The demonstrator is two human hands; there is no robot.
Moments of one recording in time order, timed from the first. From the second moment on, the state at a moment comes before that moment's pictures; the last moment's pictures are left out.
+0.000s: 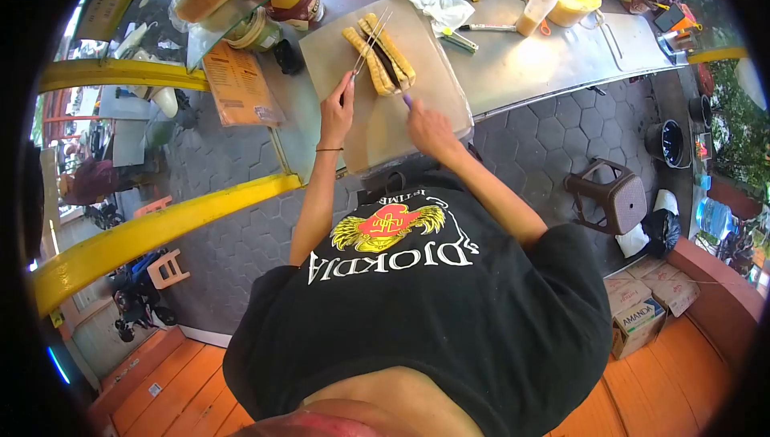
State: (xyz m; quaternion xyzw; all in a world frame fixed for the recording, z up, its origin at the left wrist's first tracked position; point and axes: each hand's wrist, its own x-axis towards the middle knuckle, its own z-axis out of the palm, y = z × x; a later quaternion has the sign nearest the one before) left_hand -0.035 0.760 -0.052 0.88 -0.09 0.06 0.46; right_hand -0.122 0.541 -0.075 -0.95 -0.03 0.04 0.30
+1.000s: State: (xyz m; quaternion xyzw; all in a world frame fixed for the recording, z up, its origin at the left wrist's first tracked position) left_hand -0.035 0.746 -0.046 0.89 -0.10 0.06 0.45; right_hand -0.232 0.487 -0.019 -0.96 0.01 0.16 0.22
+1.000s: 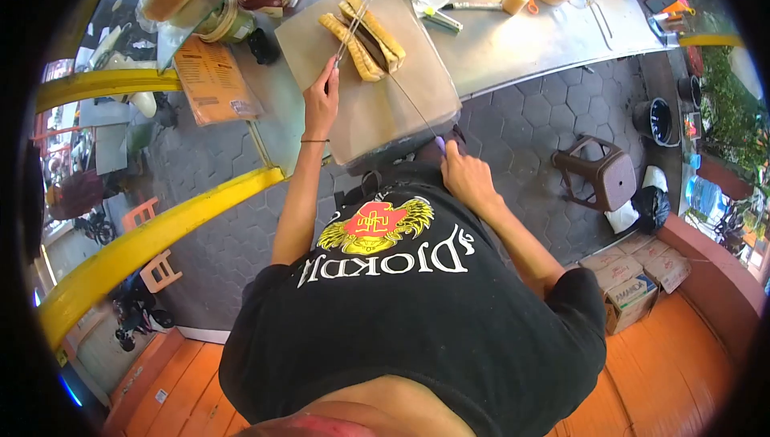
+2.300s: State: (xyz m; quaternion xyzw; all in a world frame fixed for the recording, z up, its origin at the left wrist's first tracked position) left_hand -0.080 0.677 -0.099 0.73 0.13 -0.03 0.67; right_hand -0.090 0.502 -0.037 -0.93 0.02 0.15 0.33
